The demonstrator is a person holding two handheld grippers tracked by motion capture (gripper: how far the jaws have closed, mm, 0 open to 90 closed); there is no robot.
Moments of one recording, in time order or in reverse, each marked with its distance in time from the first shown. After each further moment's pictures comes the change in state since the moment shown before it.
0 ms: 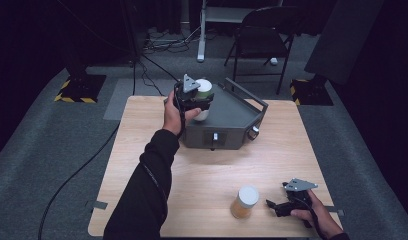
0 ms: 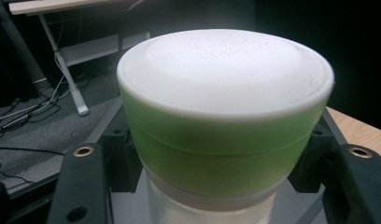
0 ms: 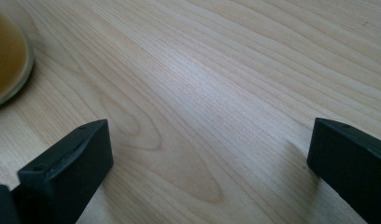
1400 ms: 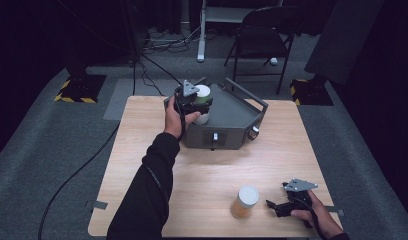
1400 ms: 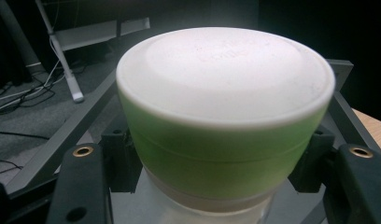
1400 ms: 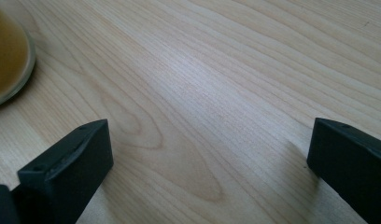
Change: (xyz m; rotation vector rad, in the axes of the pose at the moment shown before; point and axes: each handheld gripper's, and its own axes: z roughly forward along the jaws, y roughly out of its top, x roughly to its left) left arm 0.006 -0.019 0.013 0.023 -0.003 -0.043; right arm 0.000 0.000 0.000 0.000 0.003 -0.004
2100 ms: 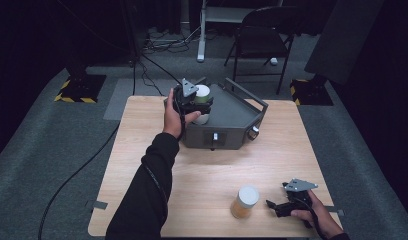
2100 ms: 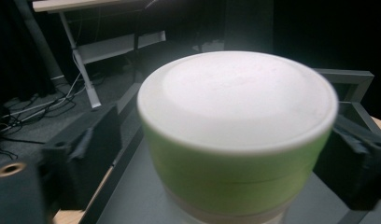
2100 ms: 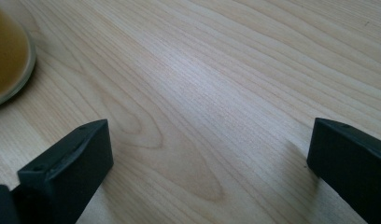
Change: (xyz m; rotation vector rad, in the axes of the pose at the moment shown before) left arm -0.015 -0.001 -0.002 -0.043 0.080 0.047; right arm 0.000 0.000 0.000 0.000 0.000 -0.001
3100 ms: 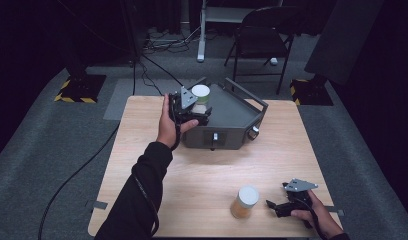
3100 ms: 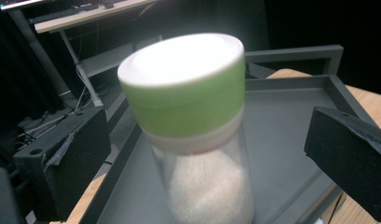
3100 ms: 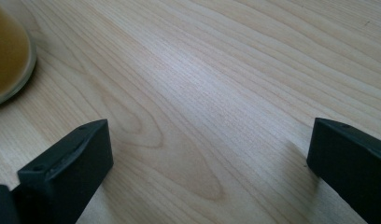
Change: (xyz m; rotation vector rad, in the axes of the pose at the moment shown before) left arm -0.010 -0.015 -0.035 -0.002 -0.015 0.114; right arm 0.000 0.000 0.000 0.000 0.001 0.000
